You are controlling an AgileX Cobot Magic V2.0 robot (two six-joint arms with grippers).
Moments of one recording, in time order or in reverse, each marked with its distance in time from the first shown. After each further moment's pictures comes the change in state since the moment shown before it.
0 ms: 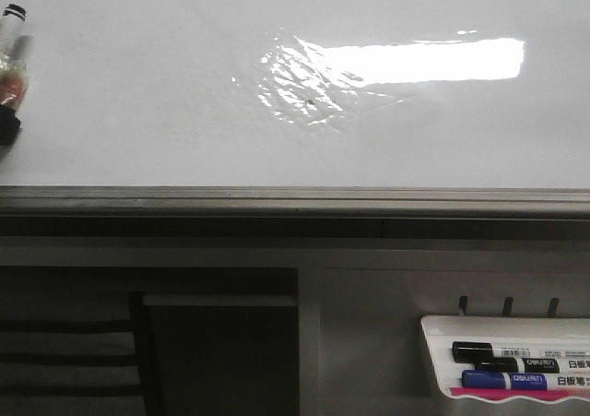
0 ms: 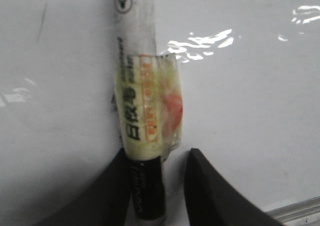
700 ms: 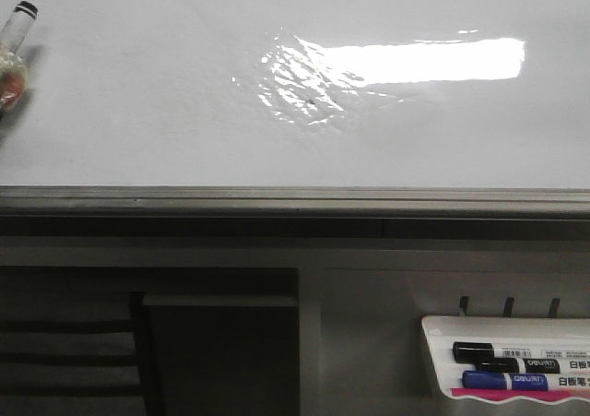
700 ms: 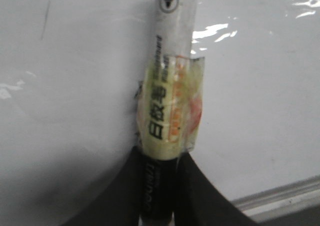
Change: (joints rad) left arm 0.000 -0.079 -0.046 -0.006 0.187 0.000; right arm 0.000 0.007 -0.051 0.000 0.091 0.000
